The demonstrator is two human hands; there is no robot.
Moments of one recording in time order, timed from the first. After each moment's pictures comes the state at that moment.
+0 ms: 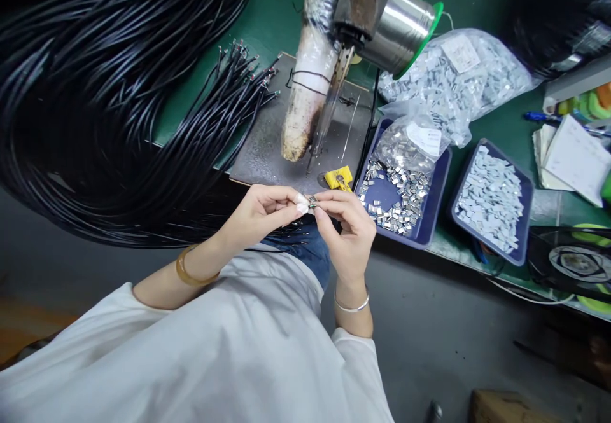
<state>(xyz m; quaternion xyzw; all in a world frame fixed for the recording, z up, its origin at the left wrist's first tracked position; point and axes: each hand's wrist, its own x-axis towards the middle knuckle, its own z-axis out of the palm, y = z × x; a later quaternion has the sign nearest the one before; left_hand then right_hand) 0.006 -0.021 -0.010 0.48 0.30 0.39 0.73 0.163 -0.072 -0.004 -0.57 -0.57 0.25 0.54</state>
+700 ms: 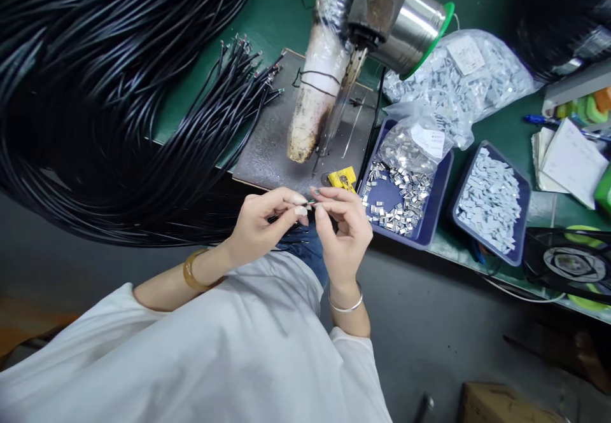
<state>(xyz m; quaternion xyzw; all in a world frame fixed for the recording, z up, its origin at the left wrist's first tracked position) 0.003 -0.034 -0.018 0.63 0.32 0.48 0.53 0.147 -0.071 -0.012 -0.56 -0.52 0.27 0.59</state>
